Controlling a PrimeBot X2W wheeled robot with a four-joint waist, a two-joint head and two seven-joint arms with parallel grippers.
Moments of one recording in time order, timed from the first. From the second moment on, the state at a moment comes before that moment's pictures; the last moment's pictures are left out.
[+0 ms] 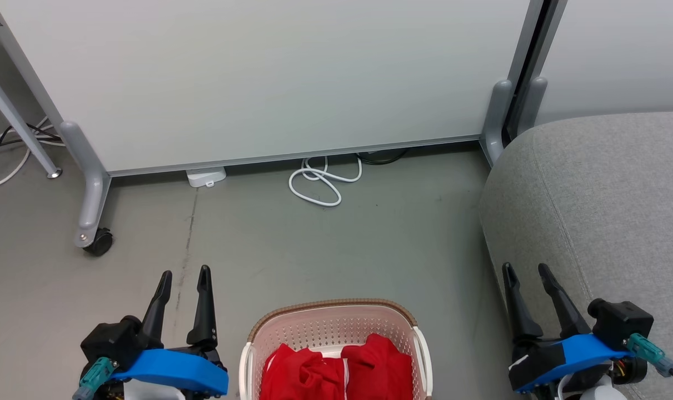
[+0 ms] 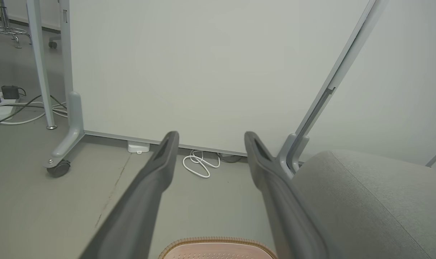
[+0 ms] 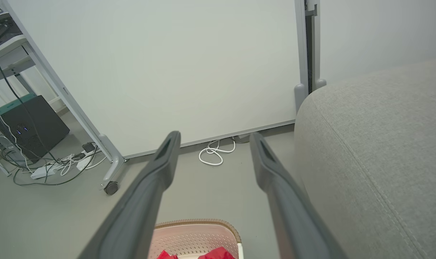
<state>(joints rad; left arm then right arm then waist) -0.06 0.07 -0.09 0.29 -0.40 -0.13 -0.21 -0.10 -0.05 0.02 0.32 0.33 0.13 -0.20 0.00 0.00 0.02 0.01</state>
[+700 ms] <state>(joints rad) -0.08 0.06 -0.08 0.35 -0.28 -0.13 -0.25 -0.12 -0.05 0.04 0.34 0.19 0.13 -0.23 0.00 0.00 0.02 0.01</state>
